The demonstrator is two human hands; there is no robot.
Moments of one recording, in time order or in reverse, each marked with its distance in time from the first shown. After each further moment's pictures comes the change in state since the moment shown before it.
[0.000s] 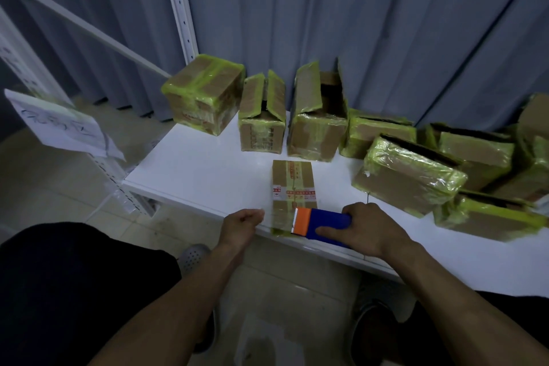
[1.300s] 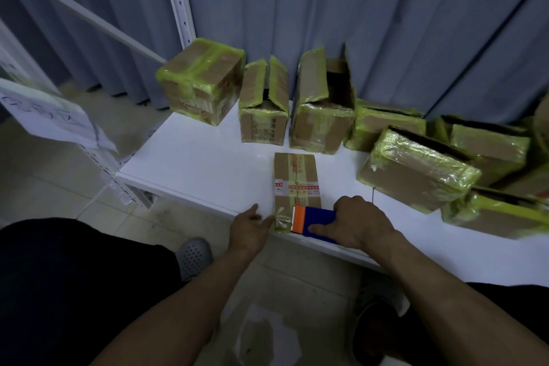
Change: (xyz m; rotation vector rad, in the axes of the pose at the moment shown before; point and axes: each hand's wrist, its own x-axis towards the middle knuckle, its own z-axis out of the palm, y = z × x) left_hand 0.021 -0.033 0.019 0.271 -0.008 0.049; right_hand 0.032 -0.020 0.020 -0.206 -0.074 0.094
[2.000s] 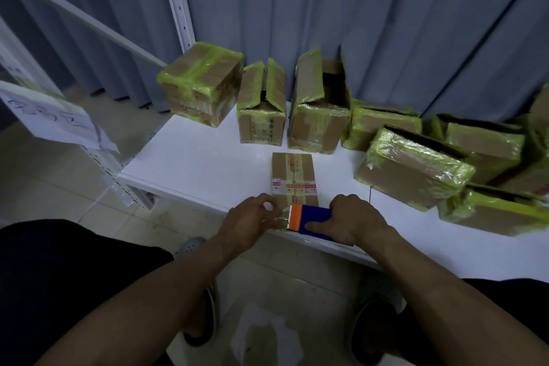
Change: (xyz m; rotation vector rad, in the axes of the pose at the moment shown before) left_hand 0.007 0.013 -0.028 0.730 -0.221 0.707; right_hand -0.001 0.003 0.002 0.047 -0.020 -0.001
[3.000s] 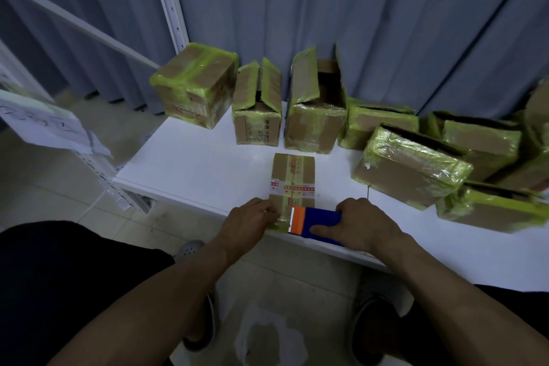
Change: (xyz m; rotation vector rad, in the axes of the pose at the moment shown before) left_hand 0.002 0.006 0.000 0.343 0.016 0.217; right_hand -0.014 0.016 -0.006 0.086 0.009 -0.015
